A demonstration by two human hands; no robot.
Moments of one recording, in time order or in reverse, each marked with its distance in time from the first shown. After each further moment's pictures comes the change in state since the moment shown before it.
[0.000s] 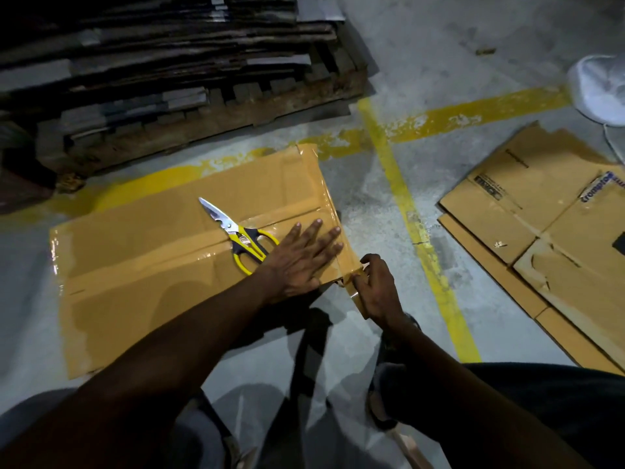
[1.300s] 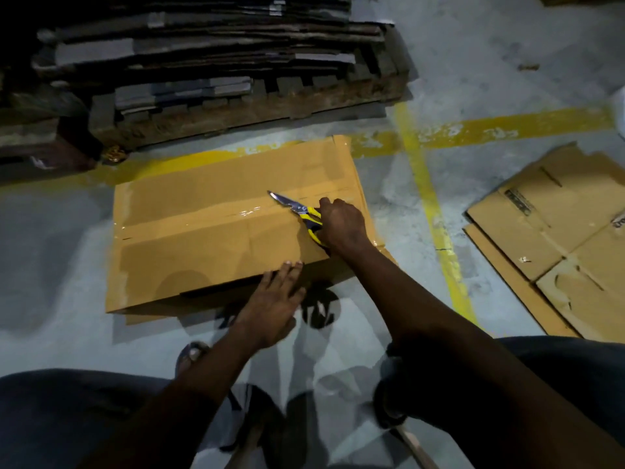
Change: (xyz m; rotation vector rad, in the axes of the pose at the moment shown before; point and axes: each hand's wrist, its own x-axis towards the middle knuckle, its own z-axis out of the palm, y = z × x) left_hand -0.133 0.044 0.047 -0.174 0.077 -0.305; right_hand 0.066 -0.146 0.048 -0.754 -0.146 -0.366
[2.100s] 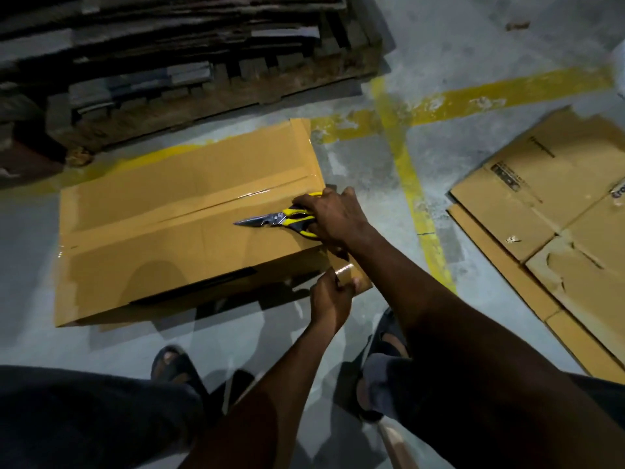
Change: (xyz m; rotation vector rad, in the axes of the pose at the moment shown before) left_hand 0.128 0.160 -0.012 -1.260 0.092 -0.867; right_hand -0.003 0.087 0.000 0.009 -0.040 -0.236
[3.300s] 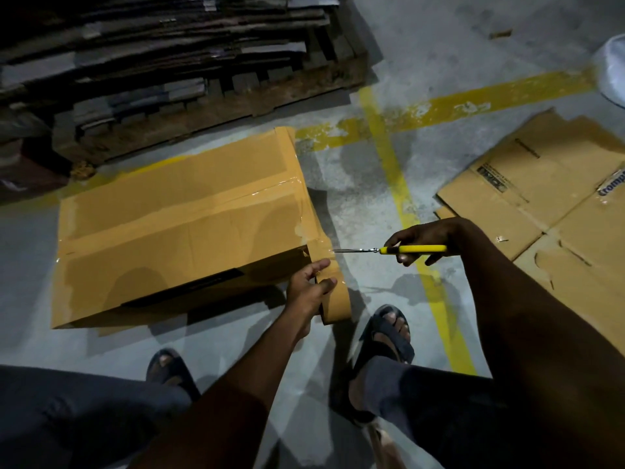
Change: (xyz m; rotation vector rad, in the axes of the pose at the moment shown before) left_hand -0.007 0.008 -0.012 -0.399 -0.091 -0.083; right_hand -0.105 0.173 -0.027 0.728 -0.865 0.462
